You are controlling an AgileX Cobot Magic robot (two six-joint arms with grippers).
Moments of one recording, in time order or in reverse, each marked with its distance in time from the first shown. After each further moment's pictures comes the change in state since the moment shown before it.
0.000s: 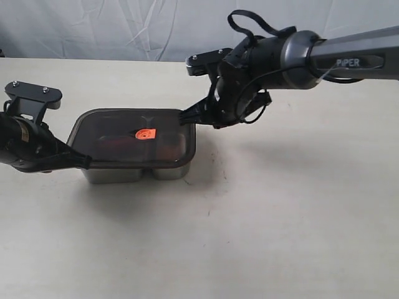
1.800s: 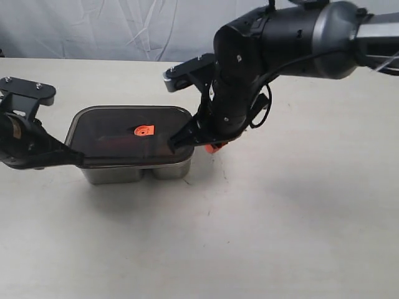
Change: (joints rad) left arm 0.017 -0.055 0.000 0.029 0.030 -0.012; right arm 0.113 -0.213 0.065 0.252 0.273 -0.378
